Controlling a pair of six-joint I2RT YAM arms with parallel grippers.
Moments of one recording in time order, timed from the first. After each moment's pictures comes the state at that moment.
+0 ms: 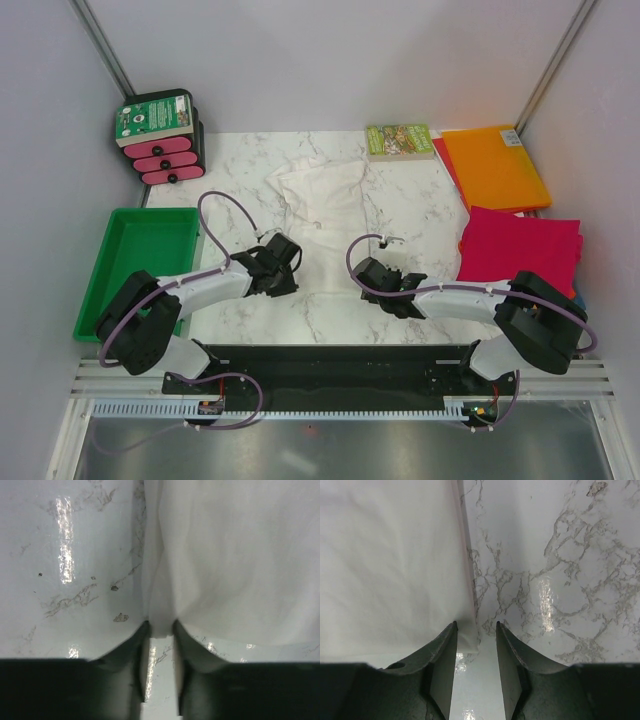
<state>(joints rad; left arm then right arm) -0.70 1.44 0.70 -0.36 -0.18 -0.86 0.94 1.46 0.64 -0.20 0.53 0.97</state>
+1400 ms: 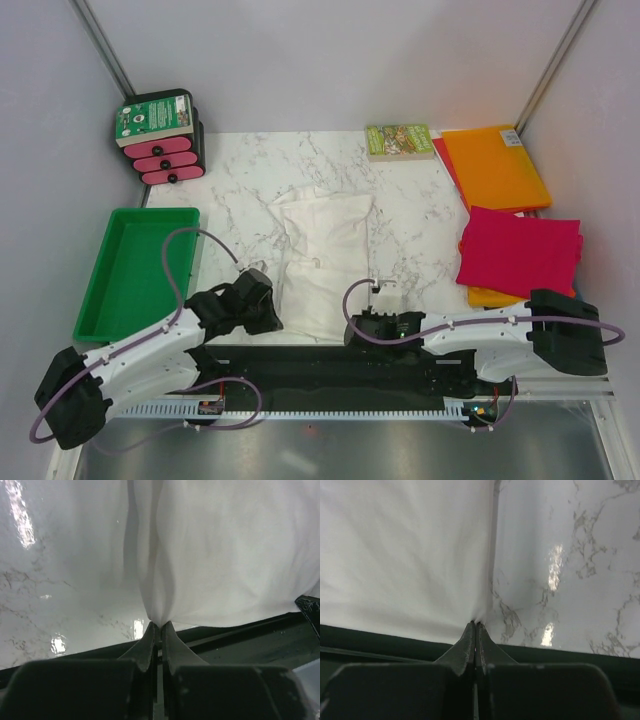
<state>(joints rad) -0.78 0.91 0.44 -0.56 -0.03 -0.92 1.35 1.32 0.60 -0.48 0.51 1.33</state>
